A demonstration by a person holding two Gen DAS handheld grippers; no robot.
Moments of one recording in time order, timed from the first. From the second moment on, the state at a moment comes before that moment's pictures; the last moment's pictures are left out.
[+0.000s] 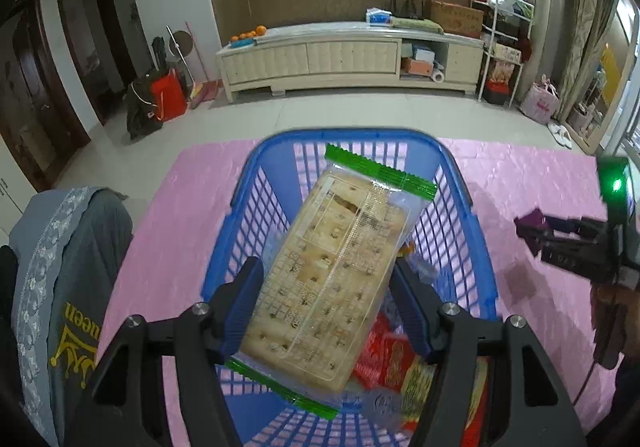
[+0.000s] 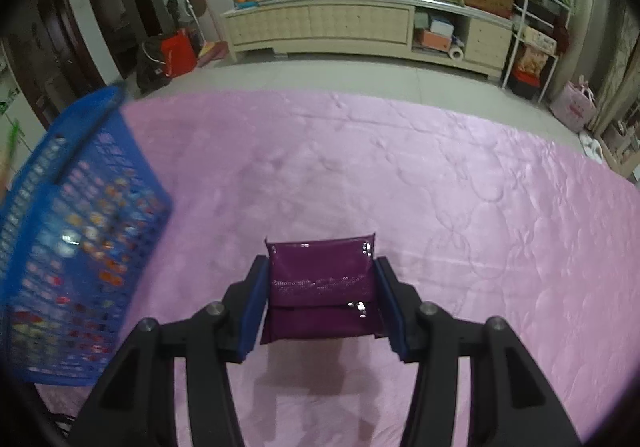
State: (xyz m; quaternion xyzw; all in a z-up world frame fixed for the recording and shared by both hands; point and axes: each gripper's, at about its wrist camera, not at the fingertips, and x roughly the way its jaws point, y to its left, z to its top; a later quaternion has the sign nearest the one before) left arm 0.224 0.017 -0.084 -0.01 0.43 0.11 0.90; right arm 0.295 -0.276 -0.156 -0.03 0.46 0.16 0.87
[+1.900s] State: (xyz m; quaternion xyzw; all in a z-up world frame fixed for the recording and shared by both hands) left arm 0.109 0.093 -0.044 -0.01 0.34 0.07 0.94; right arm 0.172 -0.110 -0.045 -0.04 0.38 0.29 0.88
